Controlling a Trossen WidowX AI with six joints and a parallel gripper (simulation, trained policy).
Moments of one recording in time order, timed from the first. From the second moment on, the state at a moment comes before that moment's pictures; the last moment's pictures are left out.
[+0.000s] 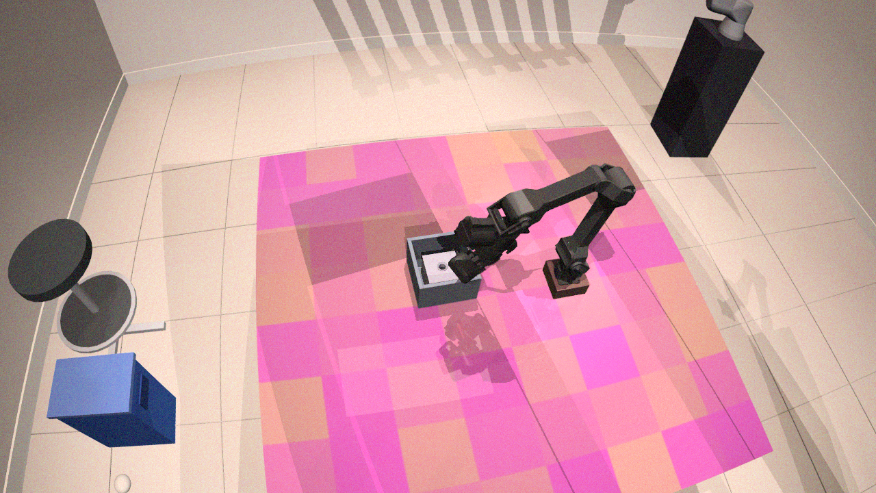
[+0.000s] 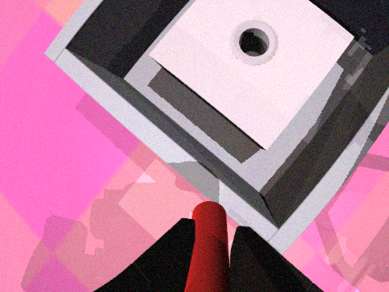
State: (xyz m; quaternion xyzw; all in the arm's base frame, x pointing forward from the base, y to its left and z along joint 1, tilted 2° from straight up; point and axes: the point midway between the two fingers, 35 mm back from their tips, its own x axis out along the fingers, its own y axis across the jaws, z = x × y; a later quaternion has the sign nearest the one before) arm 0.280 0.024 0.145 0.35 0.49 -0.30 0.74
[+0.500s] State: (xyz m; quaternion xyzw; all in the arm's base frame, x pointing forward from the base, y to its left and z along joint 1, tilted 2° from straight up) arm 0.312 -0.025 0.134 0.37 0.47 -0.35 0.73
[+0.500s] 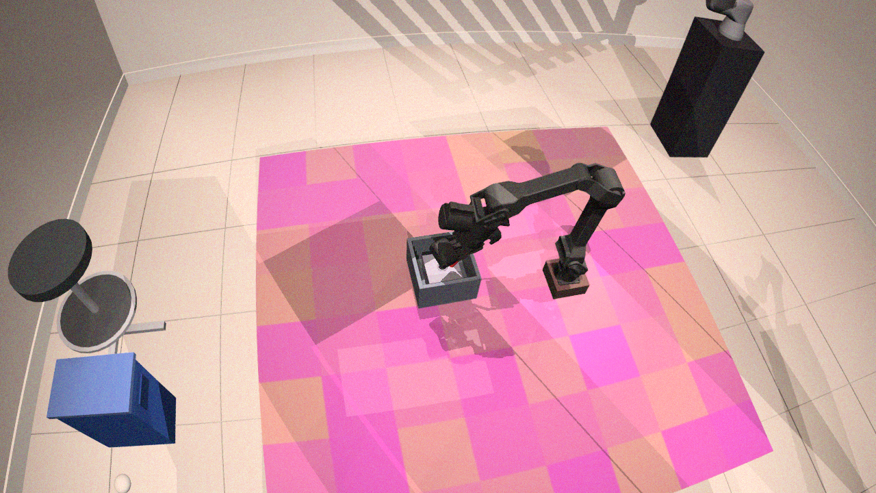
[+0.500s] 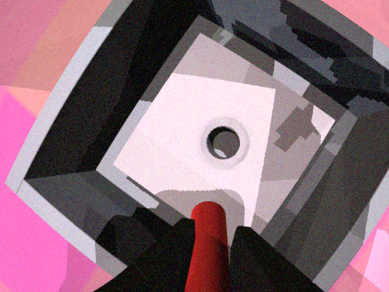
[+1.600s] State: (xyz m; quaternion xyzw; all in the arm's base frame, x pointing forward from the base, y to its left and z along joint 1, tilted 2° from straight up) arm 0.360 -0.066 0.082 0.35 0.52 -0.36 0.70
